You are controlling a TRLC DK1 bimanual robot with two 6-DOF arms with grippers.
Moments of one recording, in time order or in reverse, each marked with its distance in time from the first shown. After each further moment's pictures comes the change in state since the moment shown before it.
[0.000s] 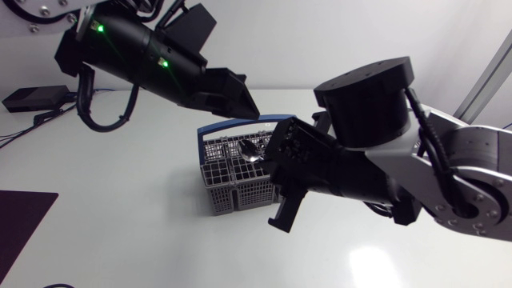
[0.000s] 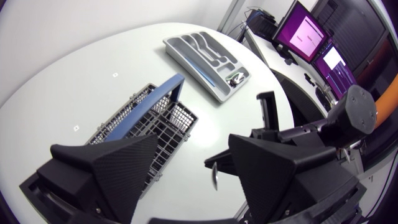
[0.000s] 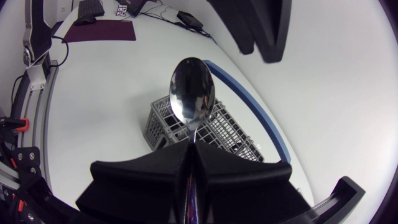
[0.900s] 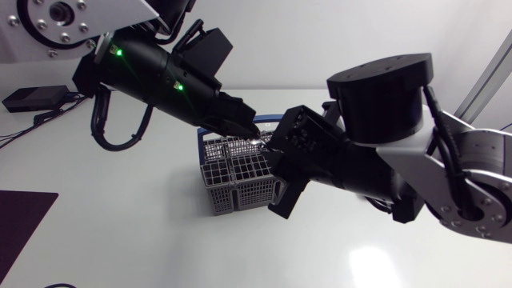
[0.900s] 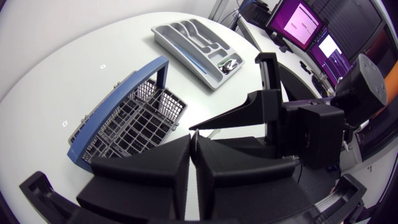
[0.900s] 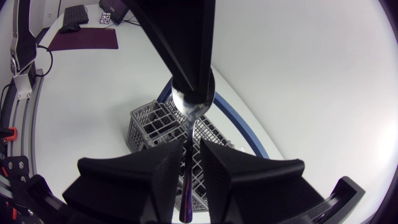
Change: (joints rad) left arm -0.068 0.000 -0.066 0.022 -0.003 0.007; right arm -0.014 -0.014 -0.018 0.098 0.069 0.000
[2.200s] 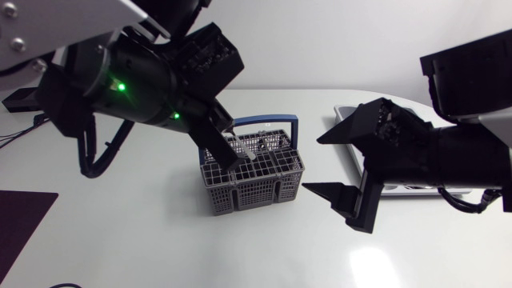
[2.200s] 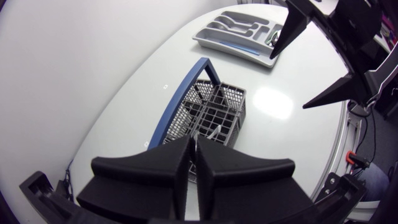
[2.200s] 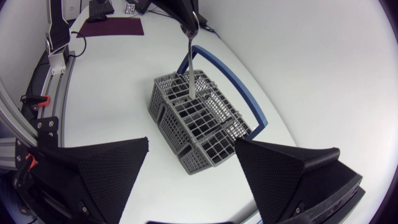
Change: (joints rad) left arm -0.200 -0.111 -0.061 0.005 -0.615 0.278; right arm -0.245 -0.217 0.033 -0.413 -0.325 -0.151
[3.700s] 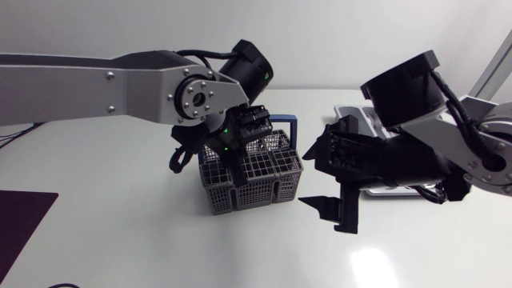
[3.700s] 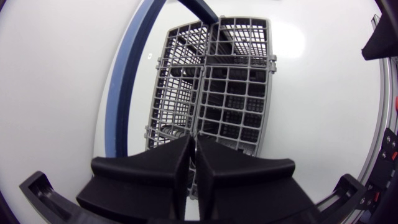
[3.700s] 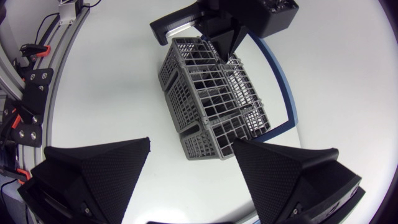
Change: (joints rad) left arm 0.063 0.359 0.024 0.094 -0.099 0.320; right arm -0.014 0.186 0.004 -0.006 0.024 -0.245
